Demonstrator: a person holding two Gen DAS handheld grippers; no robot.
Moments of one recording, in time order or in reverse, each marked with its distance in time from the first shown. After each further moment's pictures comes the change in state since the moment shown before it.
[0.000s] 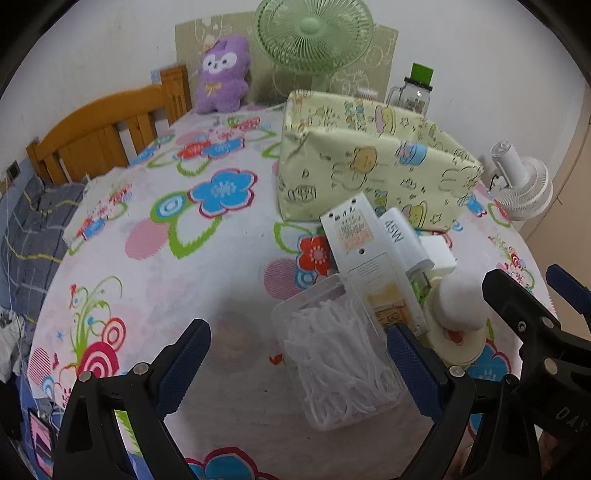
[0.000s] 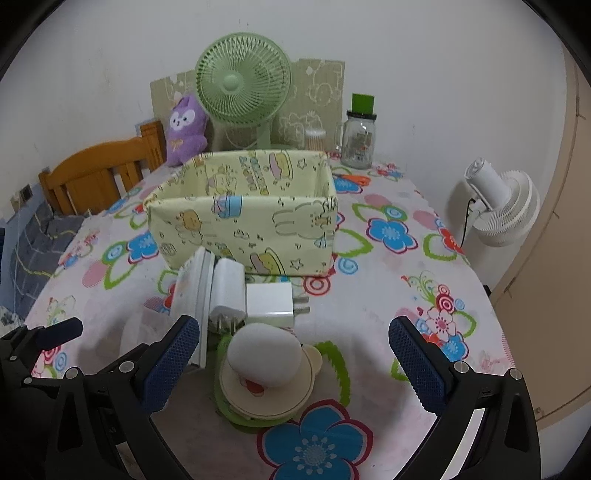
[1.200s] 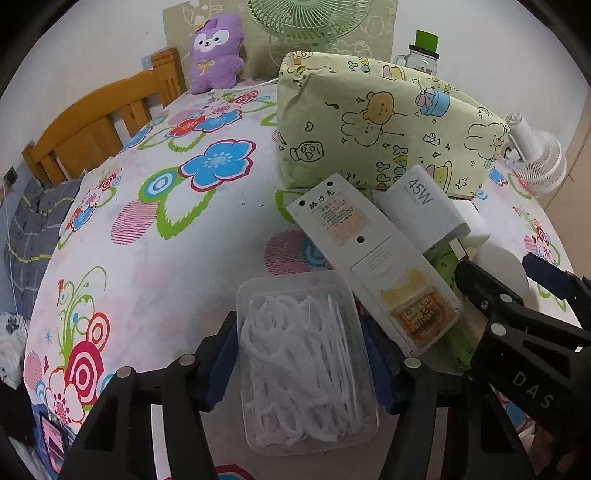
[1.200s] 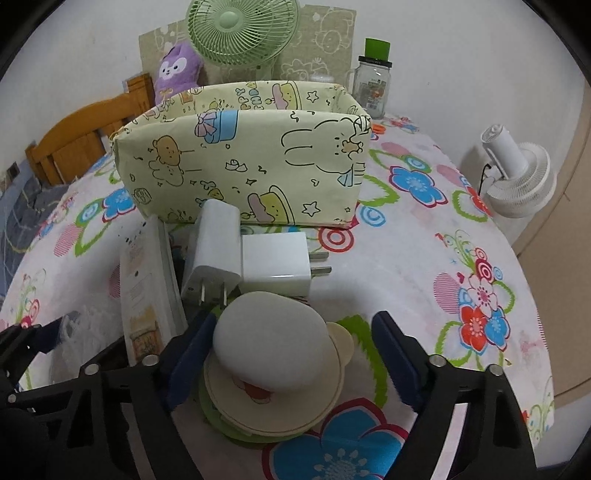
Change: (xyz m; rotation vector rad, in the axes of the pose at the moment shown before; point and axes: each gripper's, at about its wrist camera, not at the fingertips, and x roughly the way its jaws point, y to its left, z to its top) left arm 0.034 0.000 -0.006 0.047 0.069 0.041; right arm 0.059 0.012 -0.013 -0.014 0.149 -0.007
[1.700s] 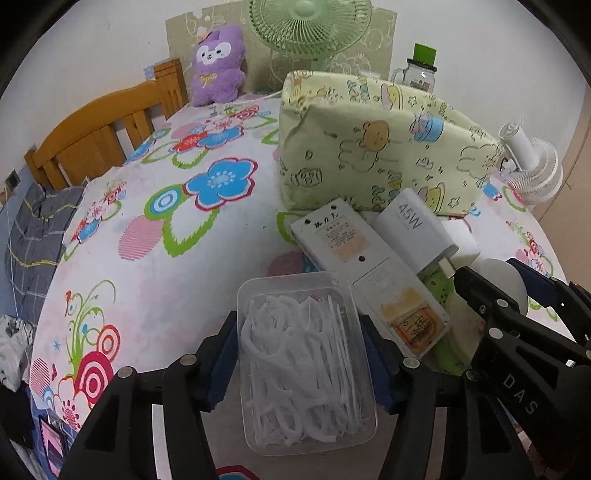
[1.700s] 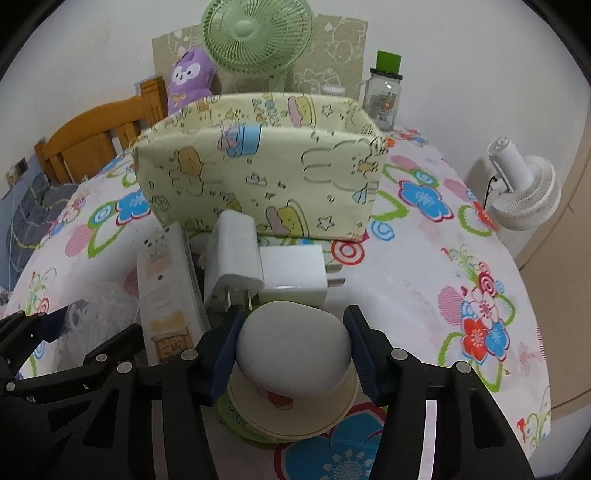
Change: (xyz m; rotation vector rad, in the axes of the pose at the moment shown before) left arm -0.015 -0.001 0.009 -0.004 -0.045 -0.003; right arm -0.015 0.006 0.005 -0.020 -0.039 0.012
